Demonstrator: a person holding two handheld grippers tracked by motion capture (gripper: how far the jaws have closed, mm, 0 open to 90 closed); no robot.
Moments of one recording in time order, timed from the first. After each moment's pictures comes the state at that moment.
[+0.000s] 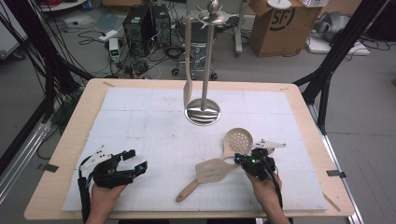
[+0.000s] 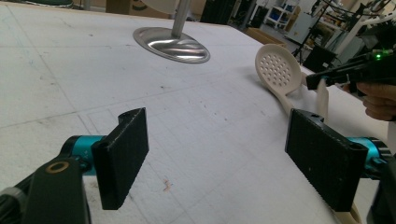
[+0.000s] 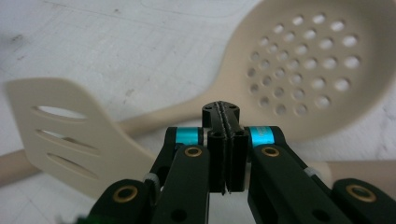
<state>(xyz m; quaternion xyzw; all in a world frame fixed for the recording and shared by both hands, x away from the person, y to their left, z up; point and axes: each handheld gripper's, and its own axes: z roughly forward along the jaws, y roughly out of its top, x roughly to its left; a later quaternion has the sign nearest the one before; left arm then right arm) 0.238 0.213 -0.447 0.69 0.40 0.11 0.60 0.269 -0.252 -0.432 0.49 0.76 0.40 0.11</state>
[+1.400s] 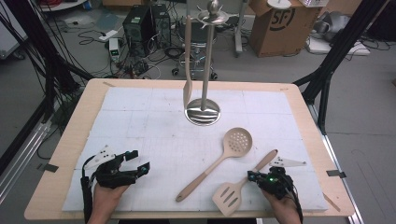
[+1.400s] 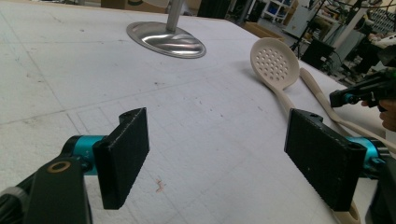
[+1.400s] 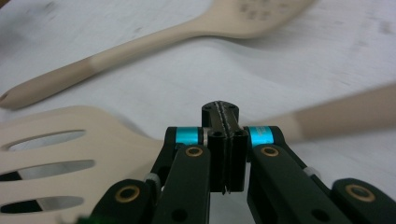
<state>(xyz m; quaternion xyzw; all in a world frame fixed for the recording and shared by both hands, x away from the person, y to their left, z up) 0.240 0.209 -0.449 0.69 0.40 0.10 0.59 0.230 -0.307 -0.455 0.49 0.76 0.42 0.06</state>
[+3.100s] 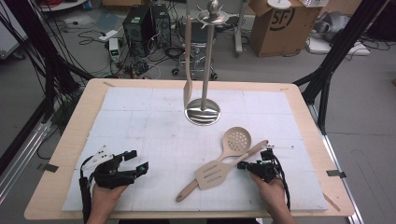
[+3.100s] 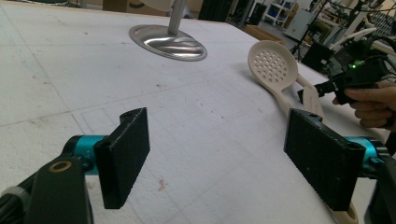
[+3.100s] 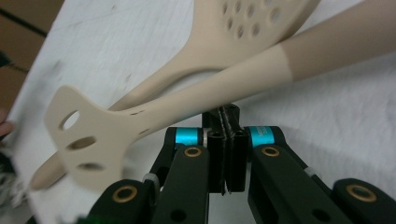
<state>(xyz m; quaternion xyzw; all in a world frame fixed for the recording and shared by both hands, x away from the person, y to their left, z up) 0.237 0.212 -0.447 0.69 0.40 0.11 0.60 0.283 -0.282 -0.467 0.58 0.69 0.43 -0.05</state>
